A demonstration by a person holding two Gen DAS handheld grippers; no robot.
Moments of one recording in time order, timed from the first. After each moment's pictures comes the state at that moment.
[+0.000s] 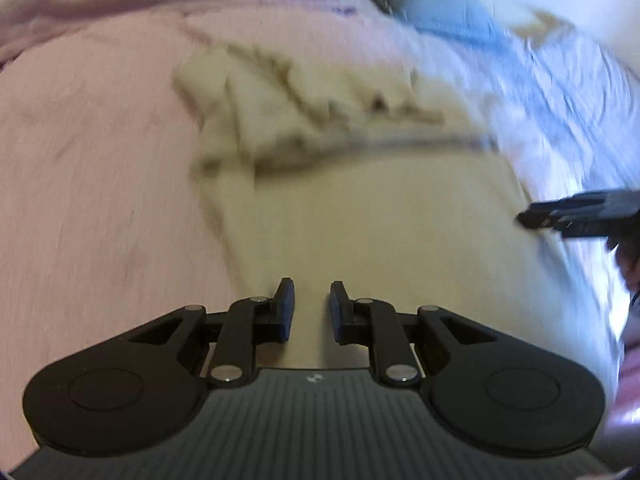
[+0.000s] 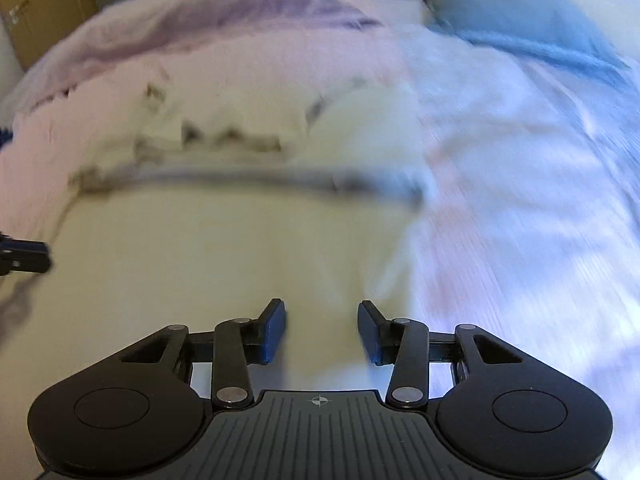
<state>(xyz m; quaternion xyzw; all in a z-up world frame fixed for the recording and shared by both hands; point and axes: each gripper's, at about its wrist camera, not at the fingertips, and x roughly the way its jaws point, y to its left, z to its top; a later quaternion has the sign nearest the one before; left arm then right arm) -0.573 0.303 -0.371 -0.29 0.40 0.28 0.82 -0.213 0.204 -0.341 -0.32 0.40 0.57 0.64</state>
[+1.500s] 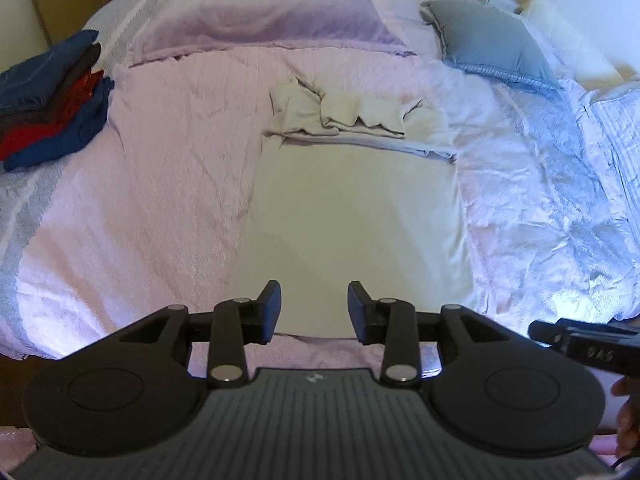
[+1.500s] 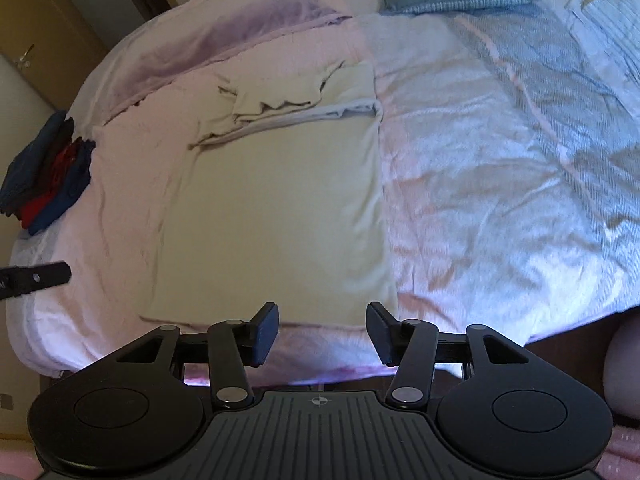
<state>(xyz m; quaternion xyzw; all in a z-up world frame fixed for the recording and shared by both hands) -0.530 0.067 -0.110 -0.33 0.40 0.49 0.70 -0.251 0.012 -0.162 -0.26 0.49 0.57 0.61</state>
